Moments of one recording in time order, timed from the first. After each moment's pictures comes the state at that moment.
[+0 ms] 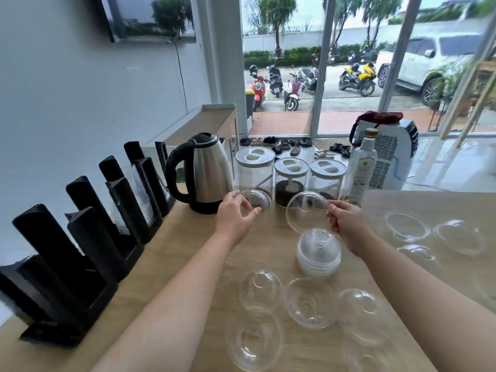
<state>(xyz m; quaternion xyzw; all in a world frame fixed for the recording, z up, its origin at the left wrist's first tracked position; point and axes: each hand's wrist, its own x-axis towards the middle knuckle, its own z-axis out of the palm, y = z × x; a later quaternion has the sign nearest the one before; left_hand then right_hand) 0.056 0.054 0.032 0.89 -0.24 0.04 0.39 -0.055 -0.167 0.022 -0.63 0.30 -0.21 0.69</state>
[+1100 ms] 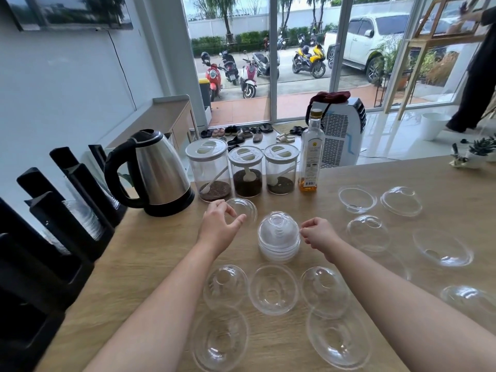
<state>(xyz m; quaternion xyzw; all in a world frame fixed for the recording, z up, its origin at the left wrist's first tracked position) 0.034 0.008 0.000 0.88 -0.29 -0.03 0.37 -0.097 -0.193 -0.042 -0.71 0.43 -0.10 0.55</state>
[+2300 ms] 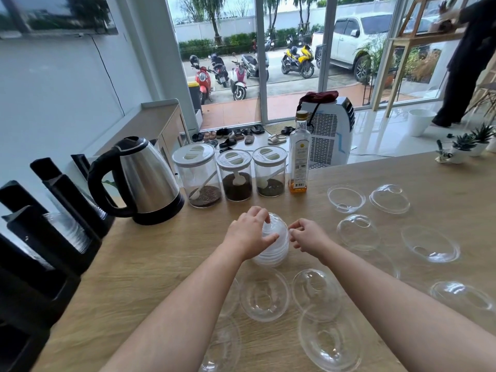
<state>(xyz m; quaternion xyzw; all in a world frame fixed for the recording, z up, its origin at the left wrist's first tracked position) -0.003 -0.055 0.002 0.87 -0.47 -0.05 0.15 -0.104 -0.190 -0.033 -0.75 0.37 -0.07 0.54</state>
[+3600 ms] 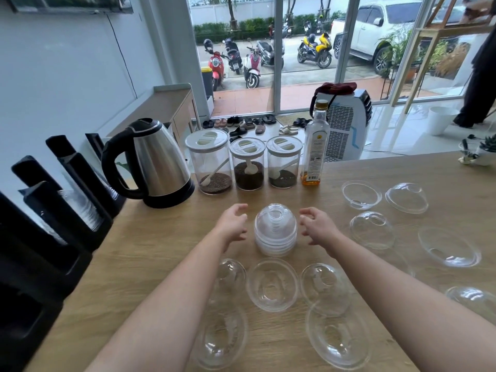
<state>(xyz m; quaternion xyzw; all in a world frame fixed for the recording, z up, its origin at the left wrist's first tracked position) 0.029 -0.023 -0.010 0.79 -0.13 -0.30 0.51 -0.095 -0.188 -0.031 -0.73 0.38 -0.09 0.56</state>
